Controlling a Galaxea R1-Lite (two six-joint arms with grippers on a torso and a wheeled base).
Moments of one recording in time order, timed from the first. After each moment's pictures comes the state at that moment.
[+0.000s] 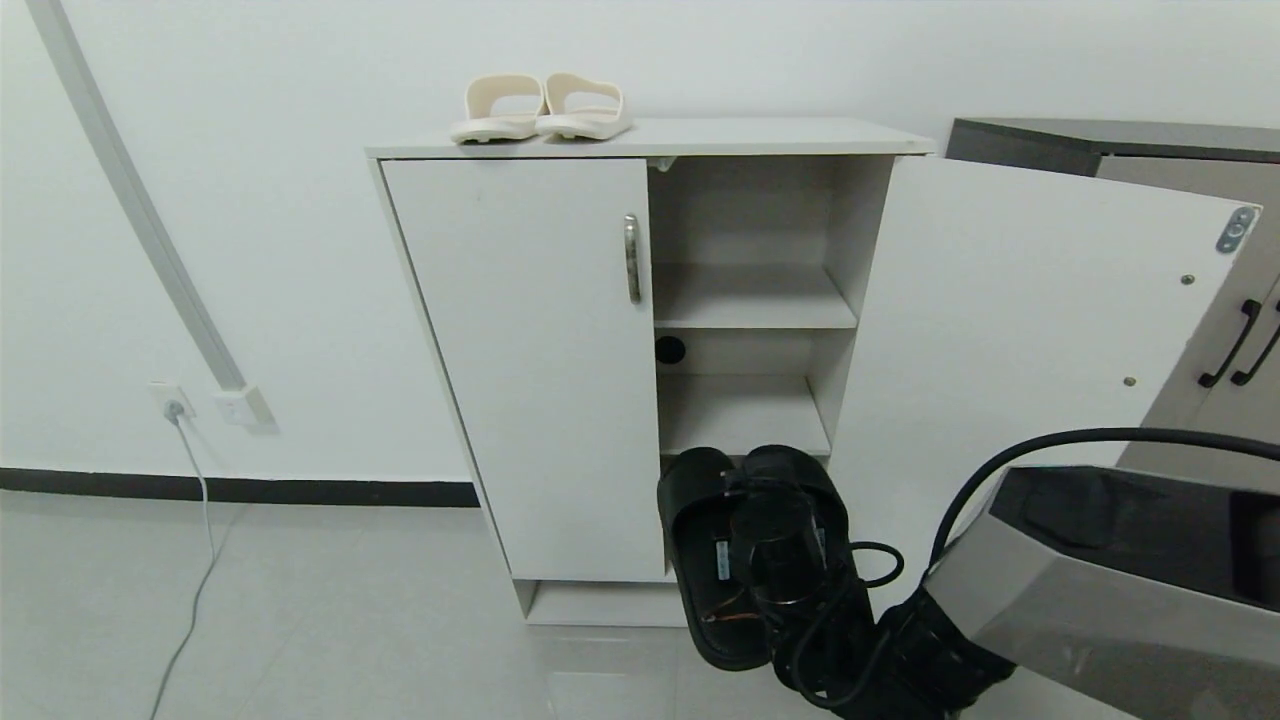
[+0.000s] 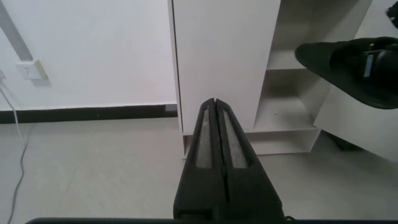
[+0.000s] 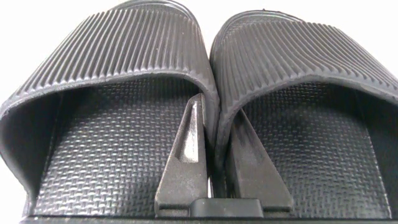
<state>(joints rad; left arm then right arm) 0.00 0.00 0.00 0.00 -0.03 0.02 0.83 2.29 -0.97 -1.01 -0.73 0.19</state>
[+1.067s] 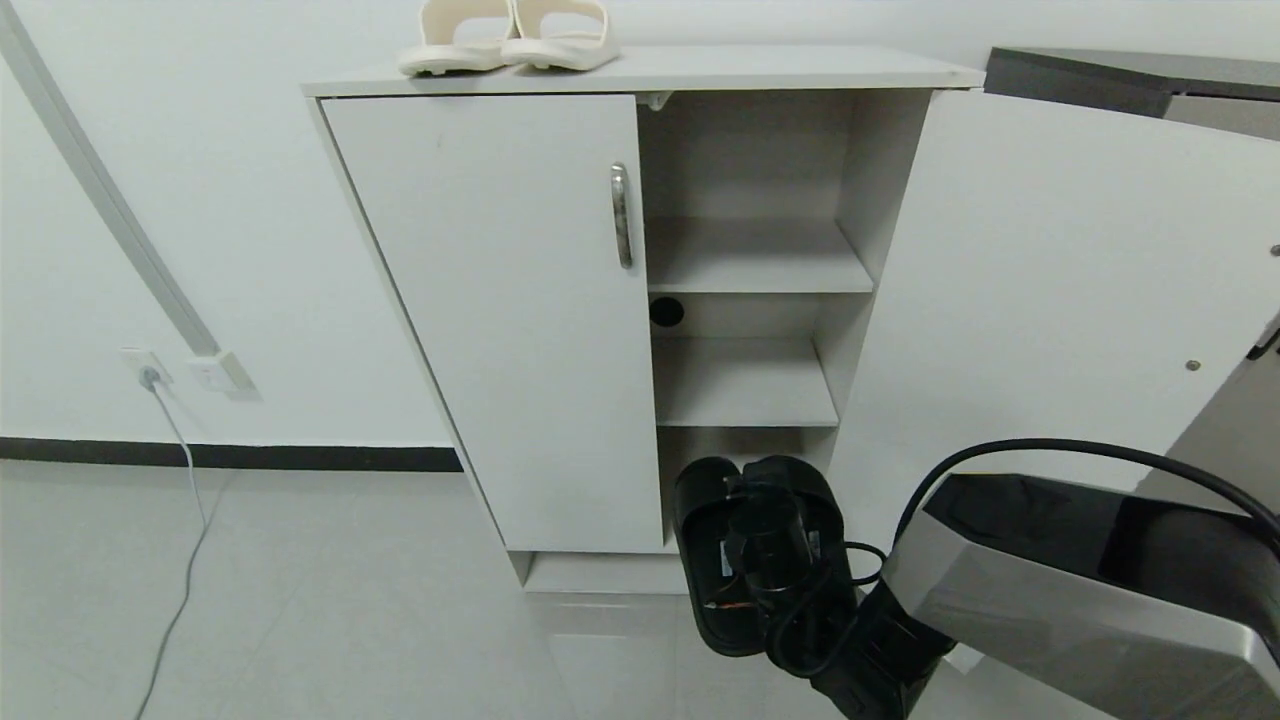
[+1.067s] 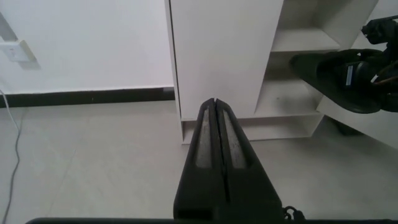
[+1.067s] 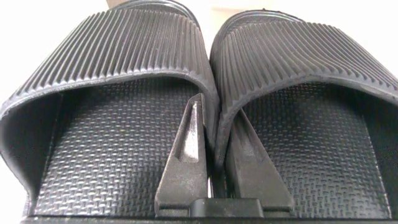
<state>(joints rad) 0.00 0.00 0.00 0.00 -0.03 0.02 0.79 2.41 -1.06 -1.01 -0.71 0.19</state>
